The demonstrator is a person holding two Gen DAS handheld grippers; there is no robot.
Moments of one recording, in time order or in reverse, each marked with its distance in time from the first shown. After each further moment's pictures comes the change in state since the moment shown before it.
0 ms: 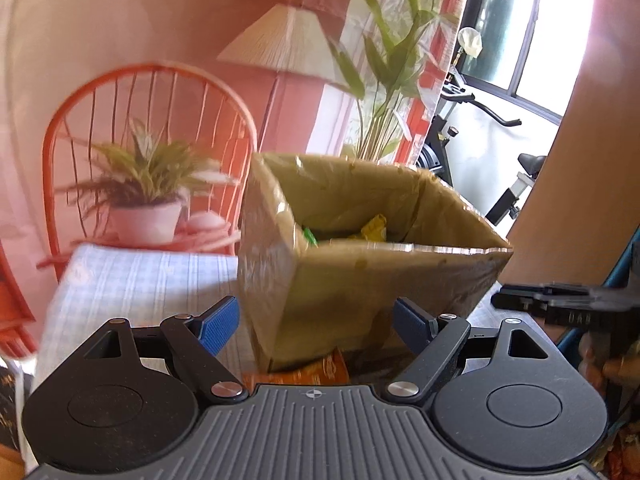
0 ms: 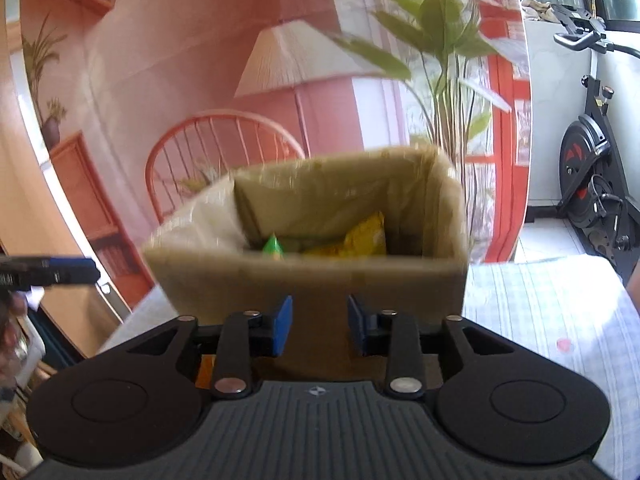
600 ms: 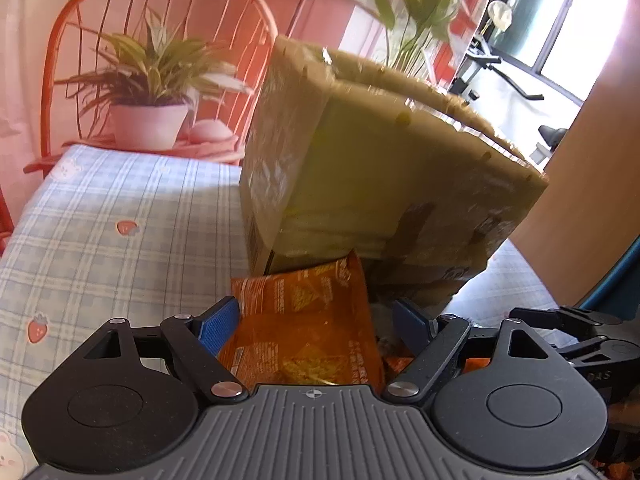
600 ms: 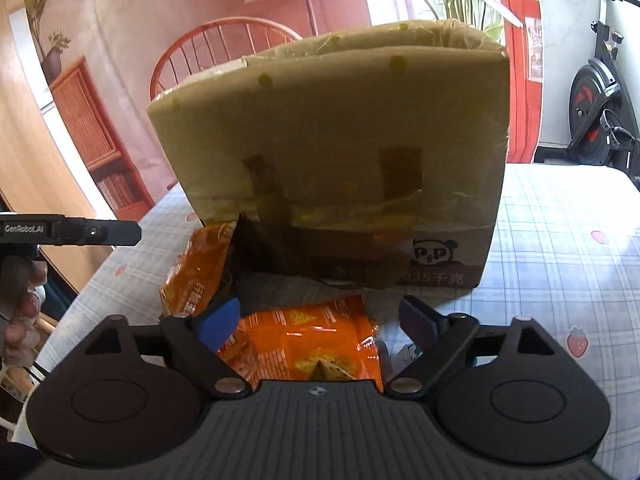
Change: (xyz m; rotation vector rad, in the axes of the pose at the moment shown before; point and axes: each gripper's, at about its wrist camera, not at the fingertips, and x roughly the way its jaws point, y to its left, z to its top) left arm 0.050 0.018 -0.070 -0.103 0.134 -0.004; right arm 0.028 0.015 -0.089 0.008 0.154 0.022
